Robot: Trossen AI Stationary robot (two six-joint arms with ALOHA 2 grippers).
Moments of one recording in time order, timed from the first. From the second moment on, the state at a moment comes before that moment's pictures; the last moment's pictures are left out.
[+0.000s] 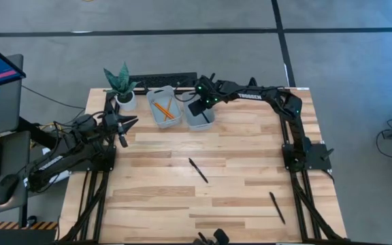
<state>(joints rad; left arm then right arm) 0.56 0.05 0.27 -0.29 0.08 0.13 -0.49 2.10 1.60 -0.53 -0.08 0.39</state>
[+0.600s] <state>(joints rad) 0.56 0.05 0.27 -0.29 0.08 0.13 -0.49 2.10 1.60 -0.53 -0.08 0.39</state>
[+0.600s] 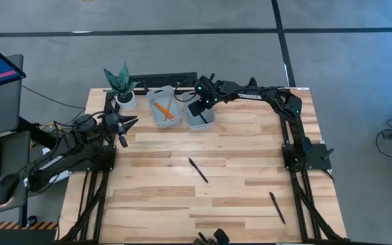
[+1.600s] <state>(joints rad) 0.56 0.05 0.27 -0.29 0.08 0.13 -0.21 1.42 1.60 -1.31 -0.10 0.58</state>
